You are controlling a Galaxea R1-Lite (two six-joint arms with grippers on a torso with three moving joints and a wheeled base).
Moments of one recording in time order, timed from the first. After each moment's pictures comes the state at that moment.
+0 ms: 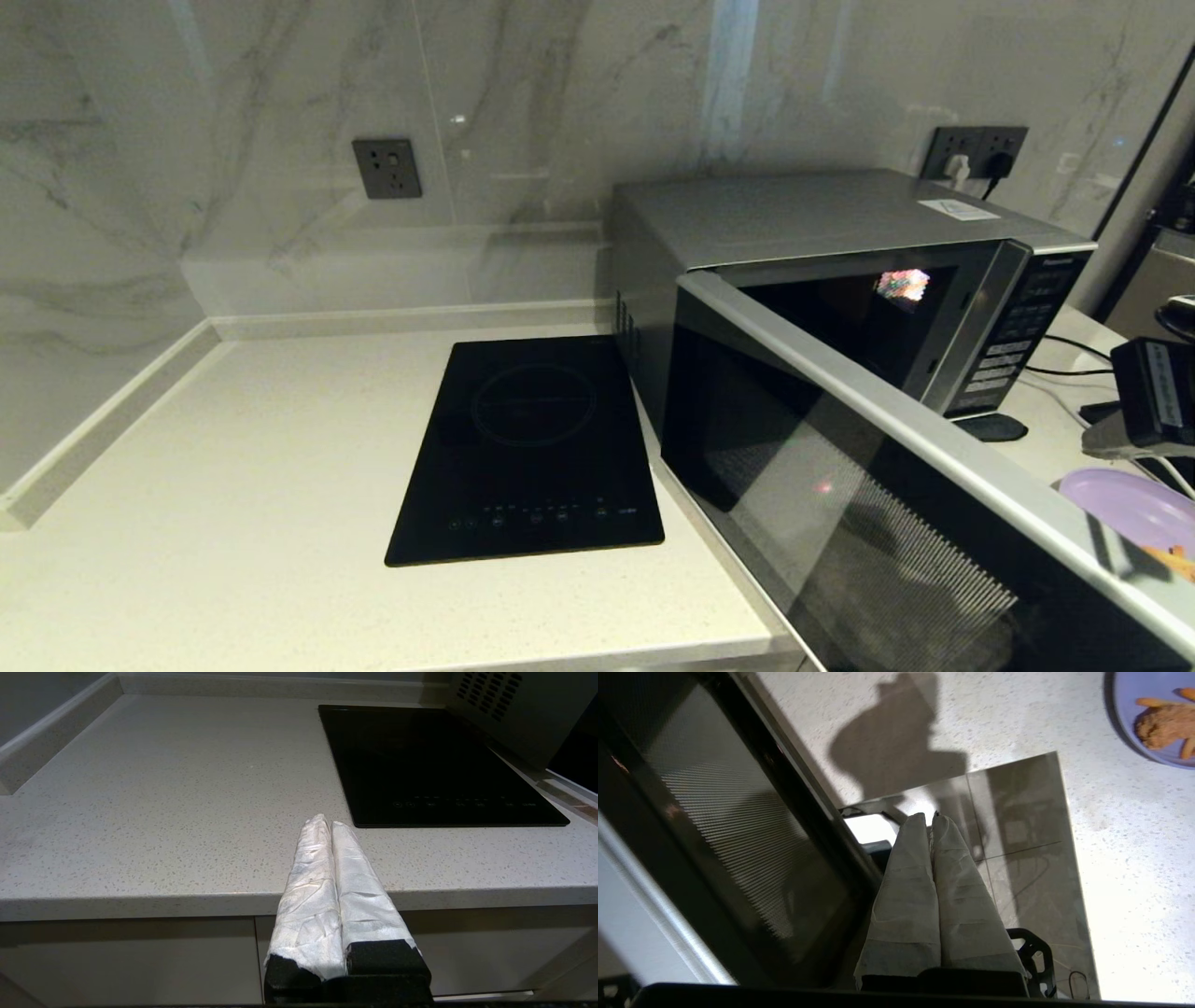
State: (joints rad) left arm 0.00 0.00 0.00 -0.01 0.02 -0.07; right arm 0.45 1.46 -1.61 1.17 -0.31 0.63
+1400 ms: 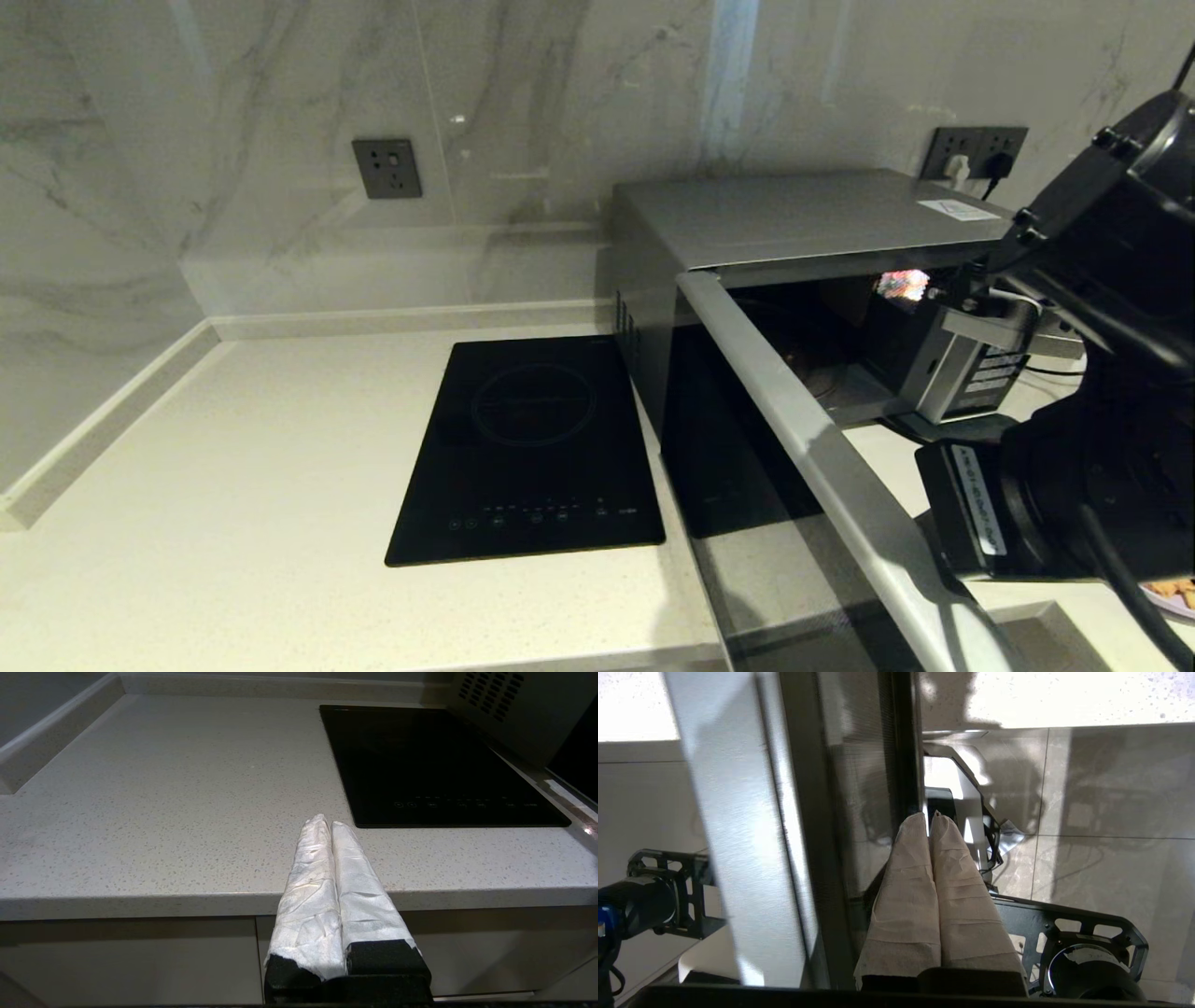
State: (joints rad) left arm 0.00 0.00 0.00 -0.01 0.02 -0.07; right arm 0.89 1.59 -1.64 1.16 -0.26 0.87
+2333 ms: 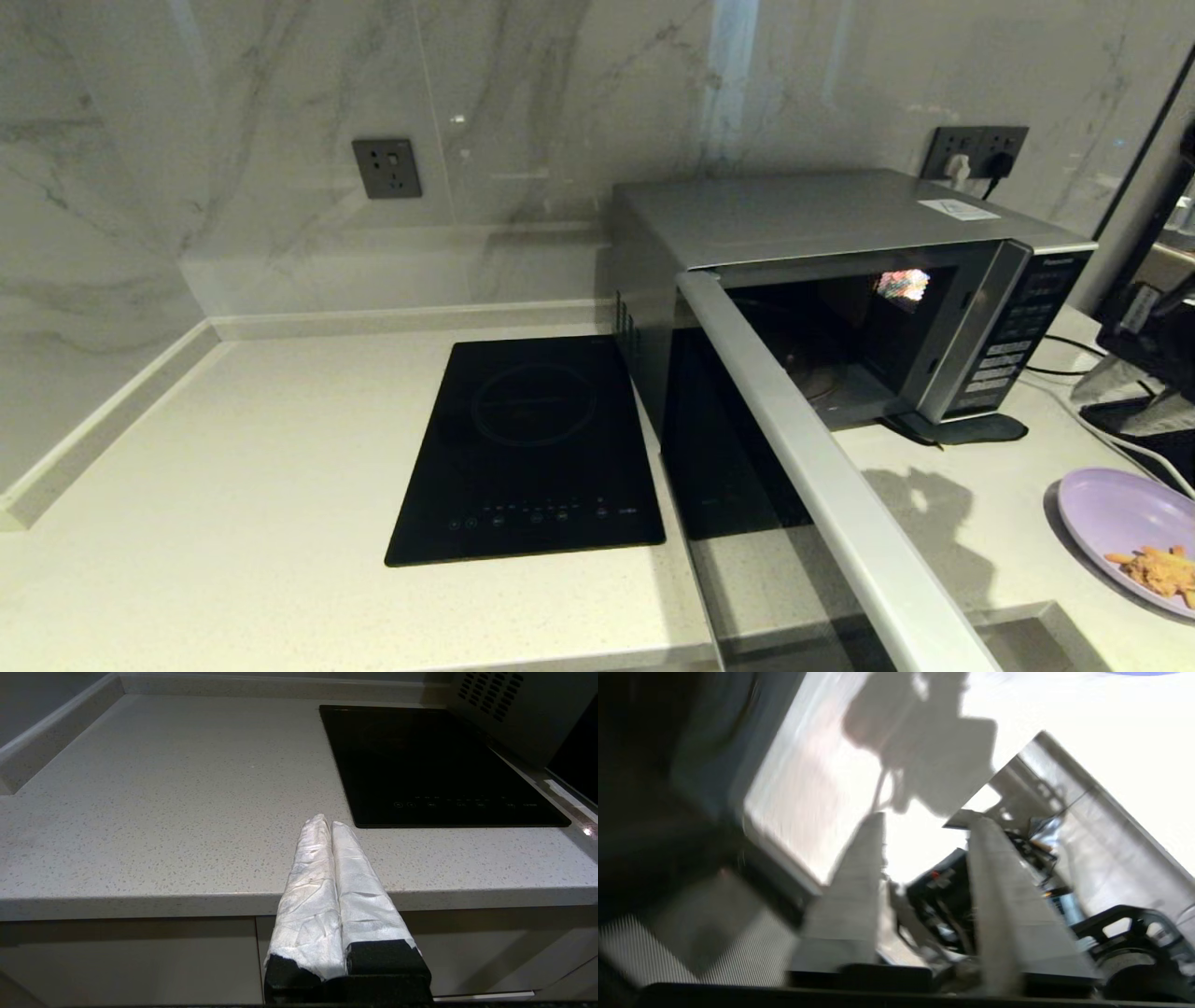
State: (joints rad) left arm 0.00 0.00 0.00 -0.01 0.02 -0.07; right arm 0.07 1.61 -1.72 1.15 -0.17 0.90
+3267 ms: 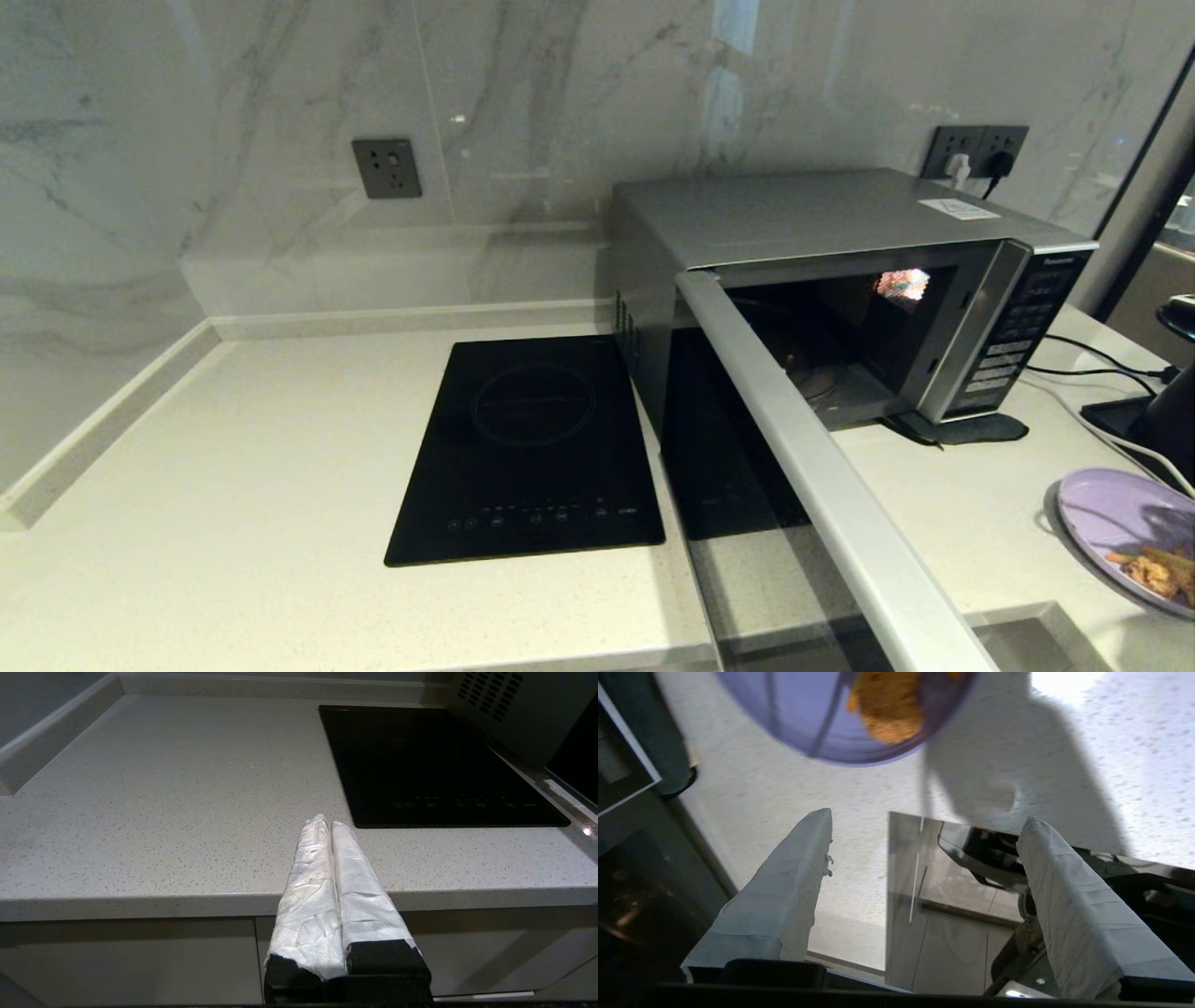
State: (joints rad) left arm 0.00 0.00 0.00 -0.01 0.02 -0.07; right arm -0.80 1.86 -1.53 1.04 0.24 0.71
